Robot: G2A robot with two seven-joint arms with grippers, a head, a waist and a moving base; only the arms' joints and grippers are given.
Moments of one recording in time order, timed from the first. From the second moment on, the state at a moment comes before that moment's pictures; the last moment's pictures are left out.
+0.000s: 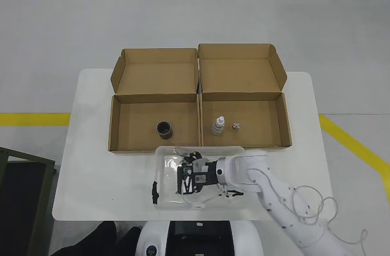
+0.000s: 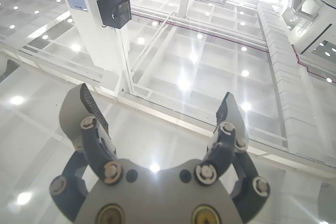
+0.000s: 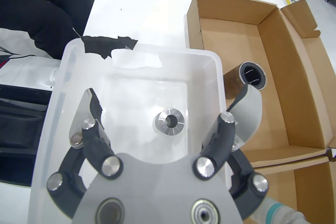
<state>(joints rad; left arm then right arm) -0.37 -0.34 -0.25 -1.16 3.07 0.41 0.06 -1.06 -1.26 0.89 -1.72 -1.46 -0.94 0.35</state>
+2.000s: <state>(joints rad) -0.37 -0.34 -0.25 -1.16 3.07 0.41 0.06 -1.09 -1.24 0.95 -1.76 -1.34 -0.88 0.23</state>
